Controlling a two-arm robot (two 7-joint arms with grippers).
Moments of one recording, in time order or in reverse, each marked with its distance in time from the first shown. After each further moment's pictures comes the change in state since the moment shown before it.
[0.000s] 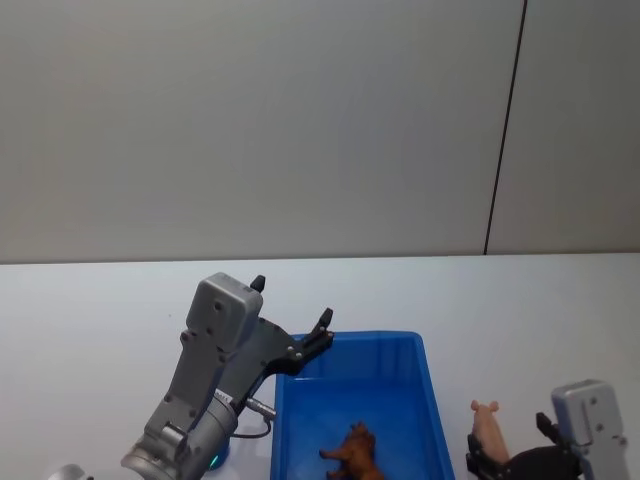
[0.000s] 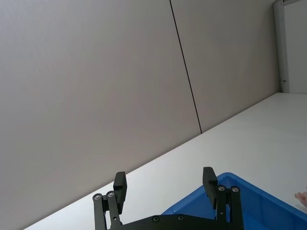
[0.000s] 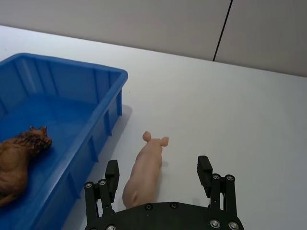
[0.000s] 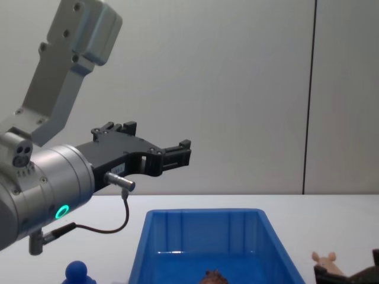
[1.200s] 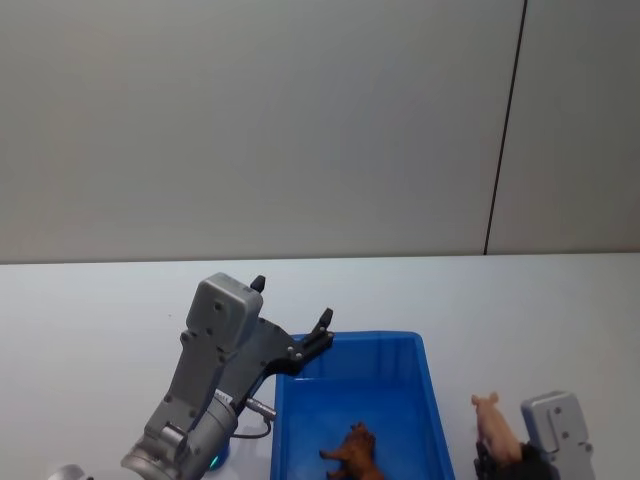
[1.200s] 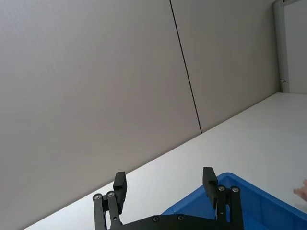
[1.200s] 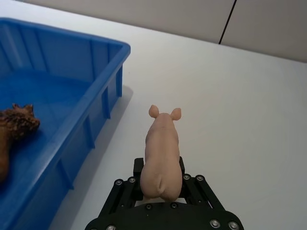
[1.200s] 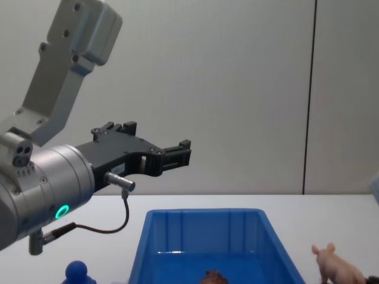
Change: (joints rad) left arm 0.000 0.000 0.000 0.000 0.000 0.000 0.000; right arm 0.049 -0.055 -0.014 0.117 -0.078 0.005 -0.002
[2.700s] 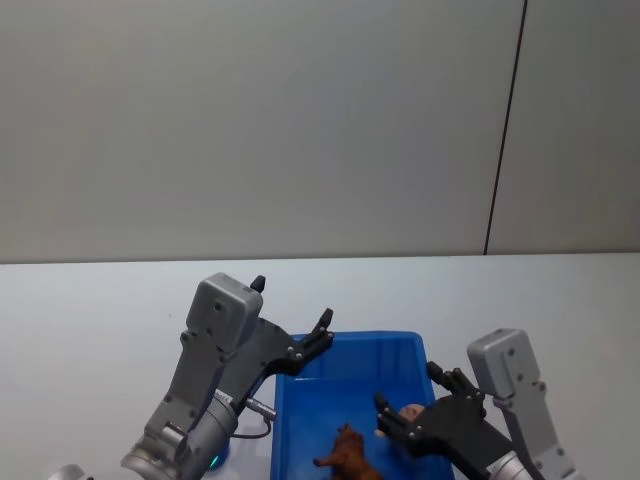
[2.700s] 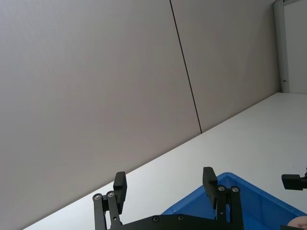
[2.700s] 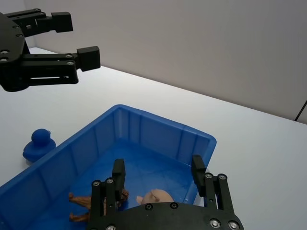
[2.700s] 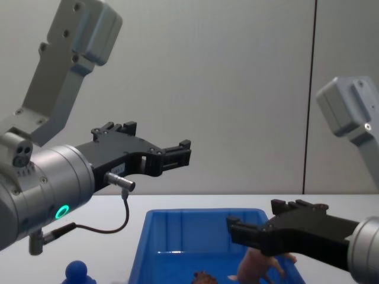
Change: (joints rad) left arm 0.000 0.000 0.000 0.000 0.000 0.000 0.000; right arm 0.093 -0.041 -0.022 -0.052 -0.003 -0.048 0.278
